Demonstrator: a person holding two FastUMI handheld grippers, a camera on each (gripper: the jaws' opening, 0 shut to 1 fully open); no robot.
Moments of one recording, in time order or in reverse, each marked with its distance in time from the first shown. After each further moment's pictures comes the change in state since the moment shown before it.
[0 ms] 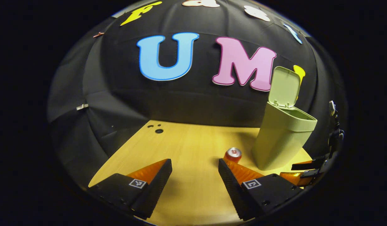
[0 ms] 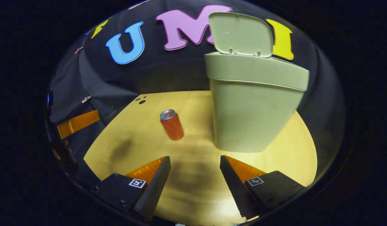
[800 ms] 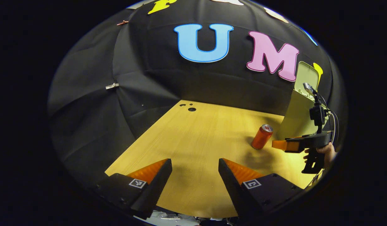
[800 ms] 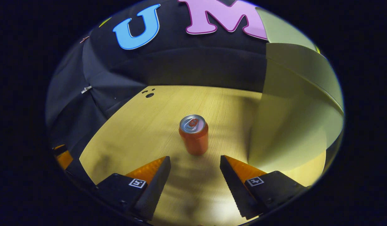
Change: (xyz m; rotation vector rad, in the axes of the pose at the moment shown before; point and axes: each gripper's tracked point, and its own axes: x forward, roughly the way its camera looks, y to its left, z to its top) left arm -0.060 0.101 -0.069 -0.064 0.130 0.173; right arm 0.111 0.061 0.020 -0.068 0.060 0.035
